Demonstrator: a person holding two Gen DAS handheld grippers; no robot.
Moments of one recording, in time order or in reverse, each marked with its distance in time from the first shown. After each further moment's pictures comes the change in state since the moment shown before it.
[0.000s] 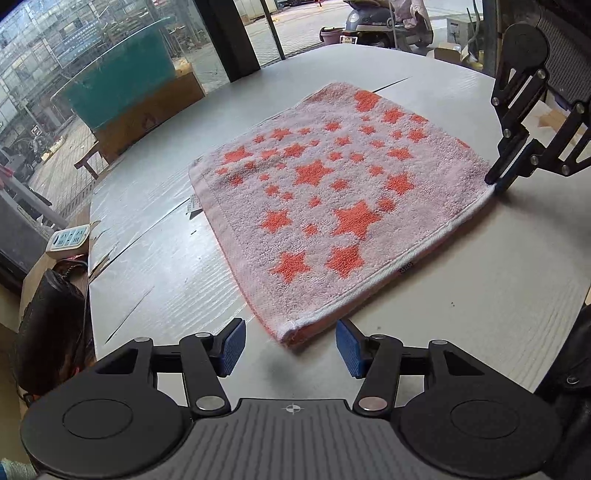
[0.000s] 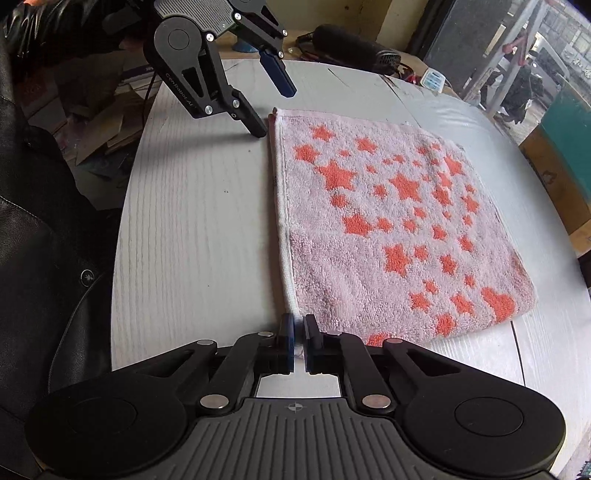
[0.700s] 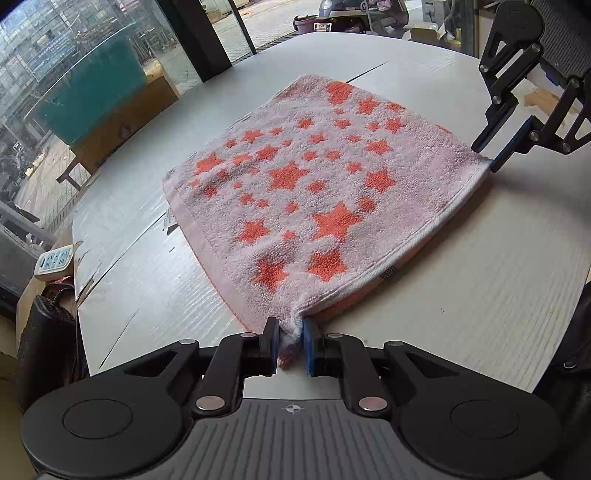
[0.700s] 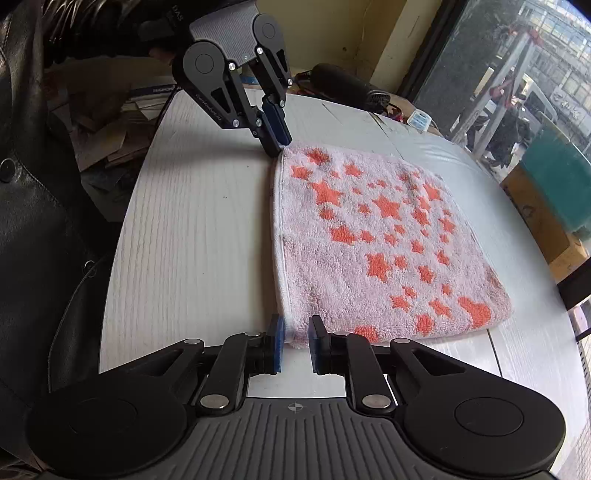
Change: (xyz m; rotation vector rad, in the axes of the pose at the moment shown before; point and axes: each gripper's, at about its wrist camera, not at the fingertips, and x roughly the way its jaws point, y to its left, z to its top) left arm 0.005 -0.011 0.012 0.055 0.047 -0.024; right arm -0.021 0.023 -0.038 -0.198 -0.129 -0.120
